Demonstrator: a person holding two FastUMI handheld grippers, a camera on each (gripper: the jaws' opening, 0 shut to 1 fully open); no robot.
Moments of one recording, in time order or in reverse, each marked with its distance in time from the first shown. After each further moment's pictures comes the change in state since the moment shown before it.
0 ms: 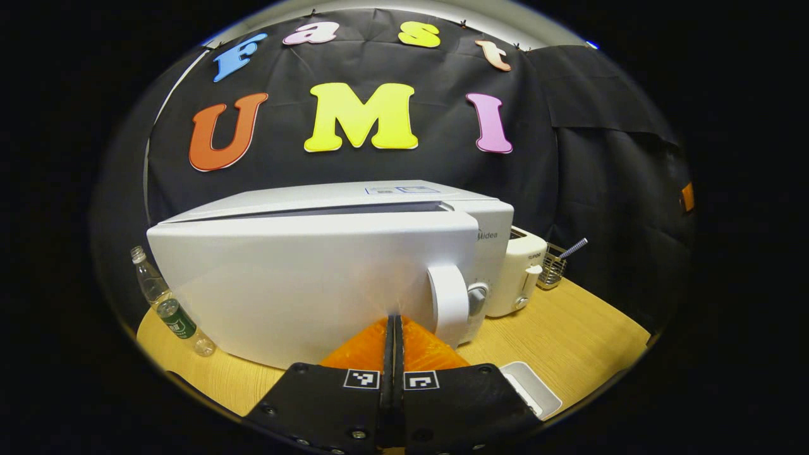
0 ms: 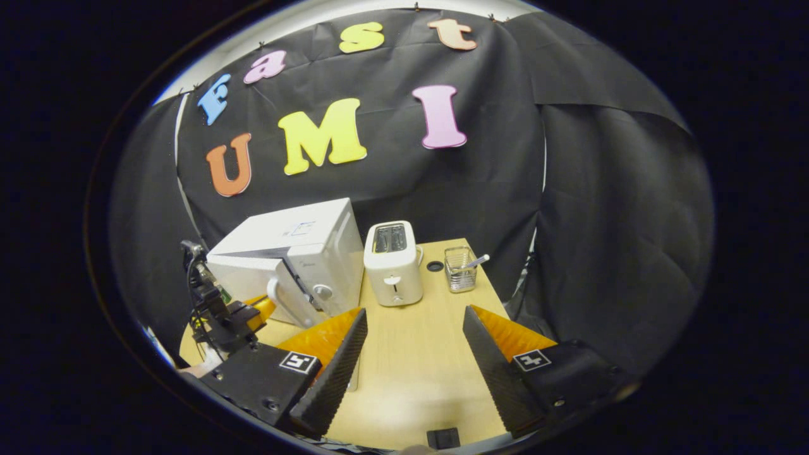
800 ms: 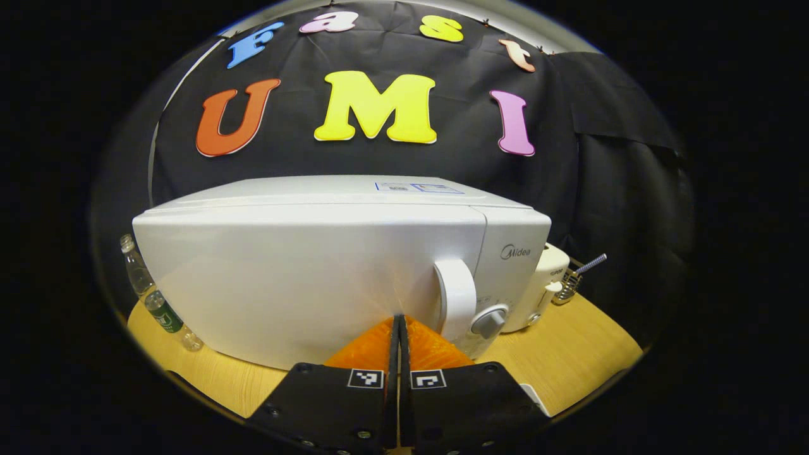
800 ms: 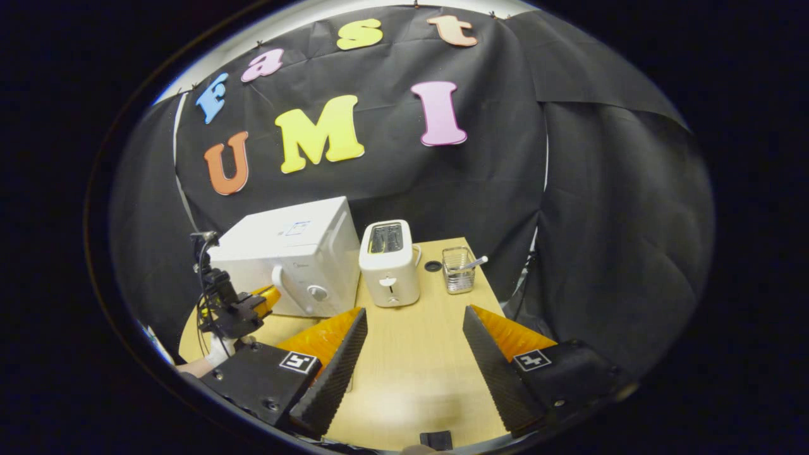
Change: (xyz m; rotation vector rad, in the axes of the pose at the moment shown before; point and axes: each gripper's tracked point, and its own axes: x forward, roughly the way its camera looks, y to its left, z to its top) left arm 0.026 0.002 0.005 -0.094 0.019 0.037; right arm 0.009 -0.005 0.010 -0.010 0.002 0.010
